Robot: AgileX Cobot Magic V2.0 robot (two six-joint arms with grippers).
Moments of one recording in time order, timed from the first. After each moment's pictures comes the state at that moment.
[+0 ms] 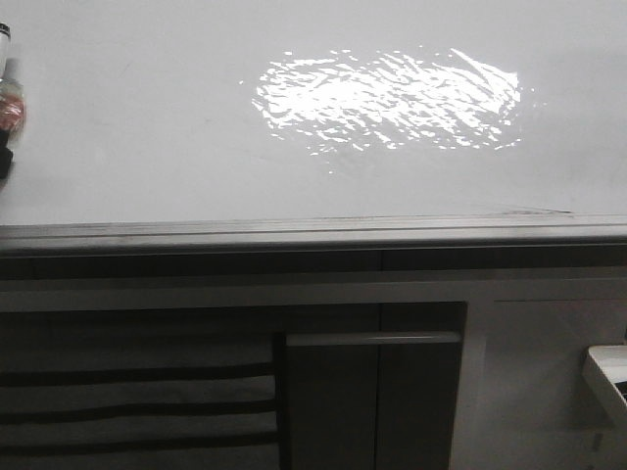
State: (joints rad) left arm -0.25 1.28 -0.56 -0.02 -0.14 0.05; right arm 0.09 0.47 -0.53 -0.06 0.44 0.07
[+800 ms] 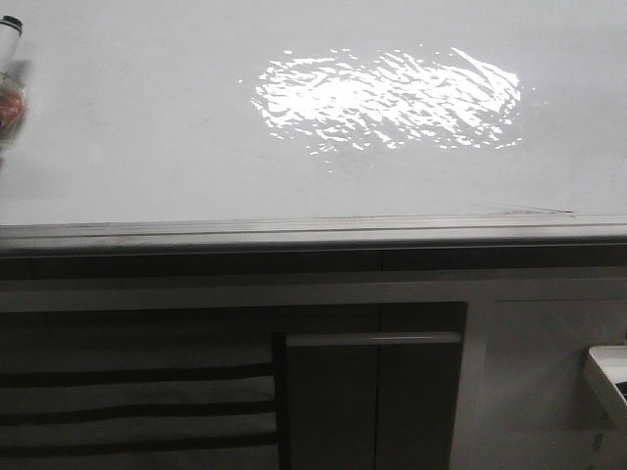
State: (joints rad) left arm -0.25 1.23 -0.56 -0.05 -0.10 0.05; right arm 0.09 0.47 -0.63 -0.03 0.46 0.07
